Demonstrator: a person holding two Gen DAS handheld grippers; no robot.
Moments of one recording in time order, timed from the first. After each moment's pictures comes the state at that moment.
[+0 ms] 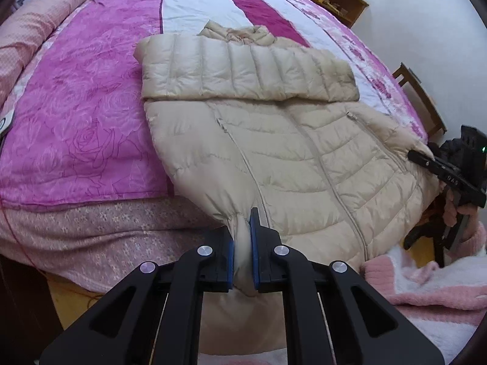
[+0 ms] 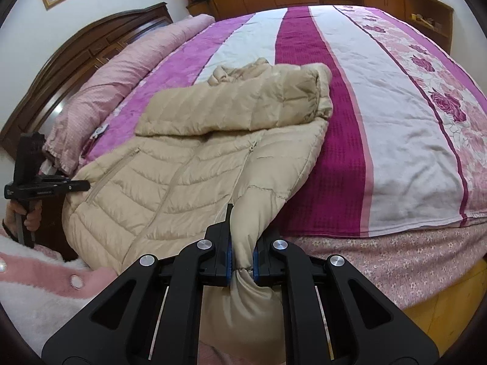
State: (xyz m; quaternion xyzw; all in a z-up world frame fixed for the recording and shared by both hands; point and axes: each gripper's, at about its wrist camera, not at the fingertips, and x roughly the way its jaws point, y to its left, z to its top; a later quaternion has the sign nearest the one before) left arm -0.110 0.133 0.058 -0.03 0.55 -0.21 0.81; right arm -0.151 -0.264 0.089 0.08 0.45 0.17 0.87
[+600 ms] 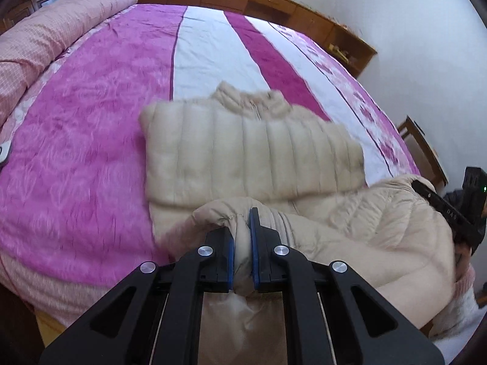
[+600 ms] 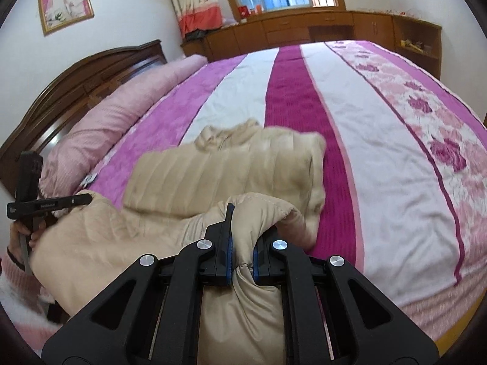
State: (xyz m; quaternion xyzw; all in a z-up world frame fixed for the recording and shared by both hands) left arm -0.014 0.133 0.080 -0.08 0.47 -0.18 0.86; right arm -0.062 -0.271 0.120 0.09 0.36 0.15 0.92
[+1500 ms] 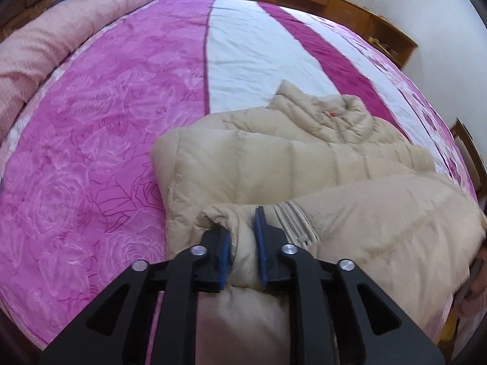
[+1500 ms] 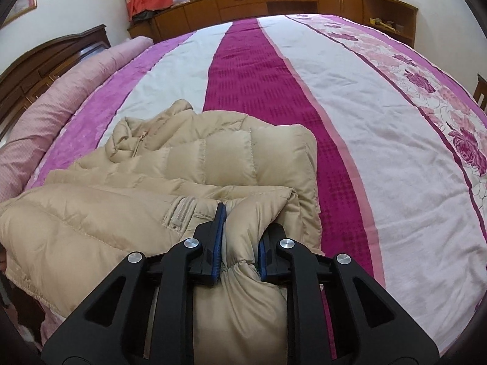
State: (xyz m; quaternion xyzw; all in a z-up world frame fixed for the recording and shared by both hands) left arm 0.106 0.127 0.009 -0.02 0.48 -0.11 0.87; right arm 0.092 -0.272 0.012 0.08 0.42 0.04 0.90
